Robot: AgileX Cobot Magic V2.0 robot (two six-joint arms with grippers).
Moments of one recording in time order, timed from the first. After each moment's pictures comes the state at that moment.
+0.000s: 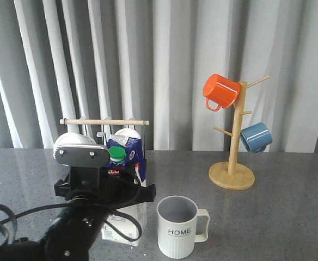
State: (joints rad) left arm -0.68 1.65 -1.05 -0.93 -0.62 0.67; right arm 0.04 0.65 -0.46 -0.10 0.07 -0.03
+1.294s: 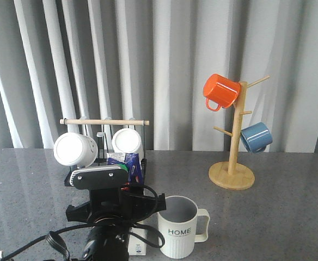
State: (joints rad) left arm -0.79 1.82 -1.13 -1.18 -0.88 0.72; right arm 0.04 0.65 -0.46 -0.10 0.07 -0.03
